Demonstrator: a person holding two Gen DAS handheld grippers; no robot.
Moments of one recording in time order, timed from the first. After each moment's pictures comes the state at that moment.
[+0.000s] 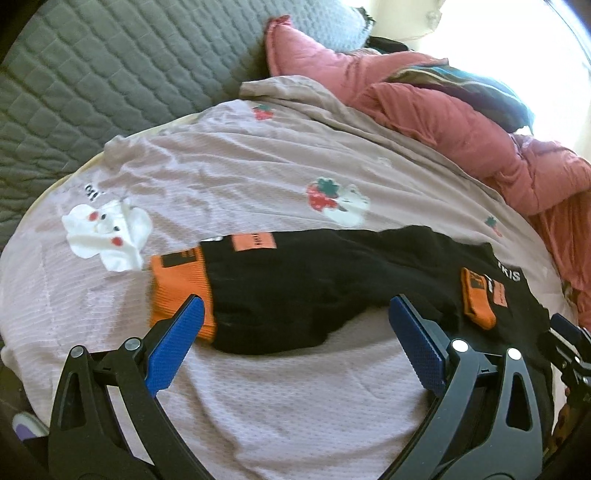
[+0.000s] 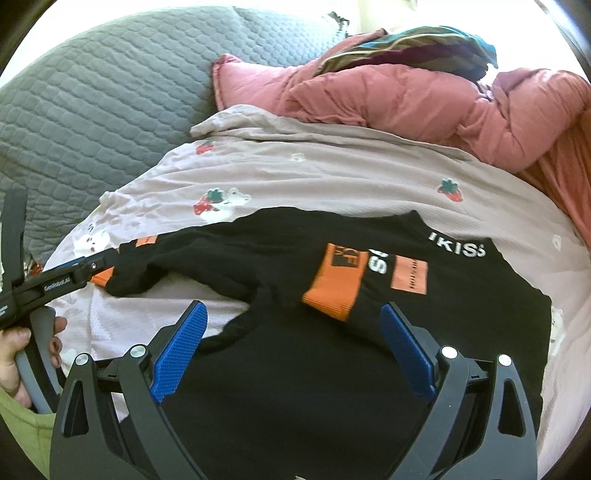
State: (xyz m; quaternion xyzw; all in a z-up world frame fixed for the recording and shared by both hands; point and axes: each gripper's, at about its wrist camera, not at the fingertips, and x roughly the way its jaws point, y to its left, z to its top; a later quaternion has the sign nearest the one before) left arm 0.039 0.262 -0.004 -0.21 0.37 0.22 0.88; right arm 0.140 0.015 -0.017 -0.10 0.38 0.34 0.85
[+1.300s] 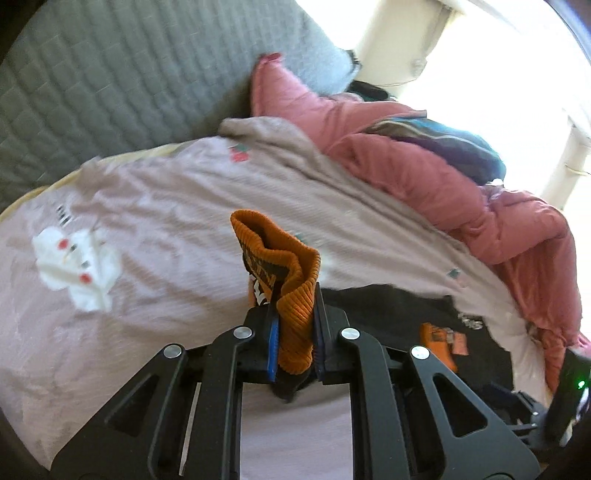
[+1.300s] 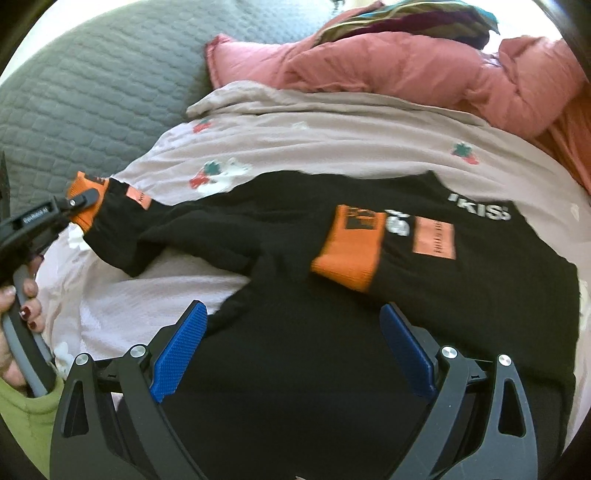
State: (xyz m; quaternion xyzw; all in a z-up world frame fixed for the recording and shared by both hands) left arm 0.049 0.263 0.023 -0.25 0.27 0.17 0.92; right arm 0.150 0.000 -0.057 -0.07 0.42 0.33 0.84
